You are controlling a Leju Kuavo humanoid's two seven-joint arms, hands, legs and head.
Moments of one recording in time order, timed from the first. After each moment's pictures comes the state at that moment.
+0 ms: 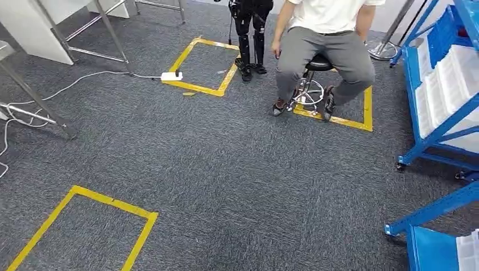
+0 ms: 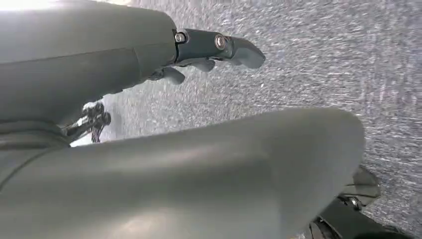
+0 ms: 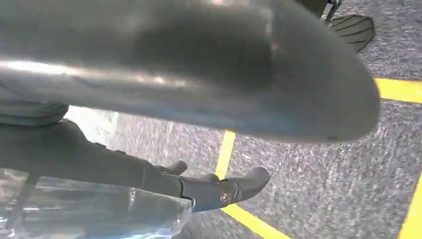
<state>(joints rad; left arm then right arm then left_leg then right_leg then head) -0.04 -0.18 0.48 -0.18 -0.78 0.01 0.31 -0.10 0.13 -1.32 -0.17 1.35 0.23 0.06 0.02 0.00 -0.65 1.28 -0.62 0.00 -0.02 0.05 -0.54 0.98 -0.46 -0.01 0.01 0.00</state>
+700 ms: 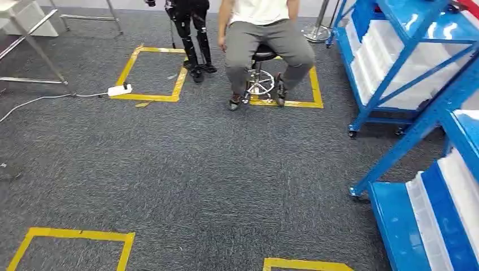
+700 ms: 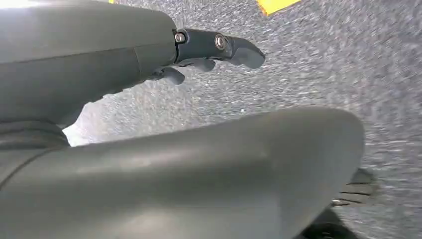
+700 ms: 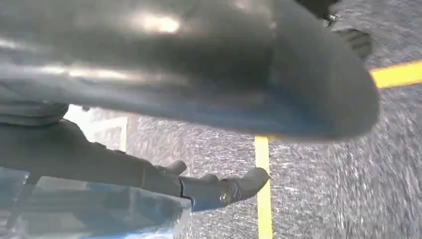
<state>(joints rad) -0.05 -0.18 0.53 -0.17 -0.69 0.05 0.29 -0.10 0.10 -1.35 -0.17 1.26 0.25 0.09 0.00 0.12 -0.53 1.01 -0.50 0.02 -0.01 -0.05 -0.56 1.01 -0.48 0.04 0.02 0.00</state>
